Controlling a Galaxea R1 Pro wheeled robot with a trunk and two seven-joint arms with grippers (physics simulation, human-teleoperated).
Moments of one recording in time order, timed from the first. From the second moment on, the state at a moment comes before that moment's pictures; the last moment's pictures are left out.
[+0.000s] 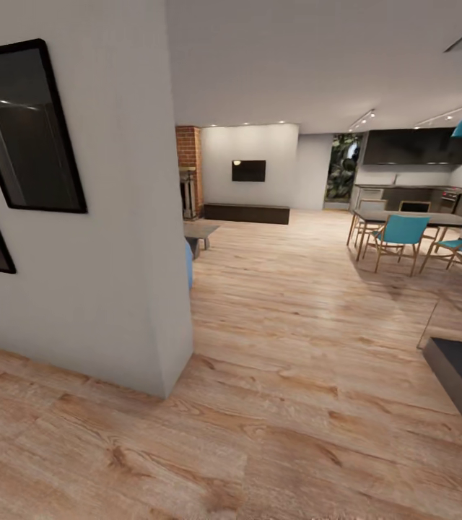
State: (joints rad) left arm -0.05 -0.01 -0.01 -0.58 0.02 -0.23 -0.01; right arm -0.01 -0.01 -0.01 -0.30 -0.01 -0.02 0.02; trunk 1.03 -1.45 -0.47
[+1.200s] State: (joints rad) left arm -0.05 -0.01 0.00 -0.58 0.03 -0.23 -0.01; right arm -0.01 -0.01 -0.01 -0.30 -0.01 -0.02 0.02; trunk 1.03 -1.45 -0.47
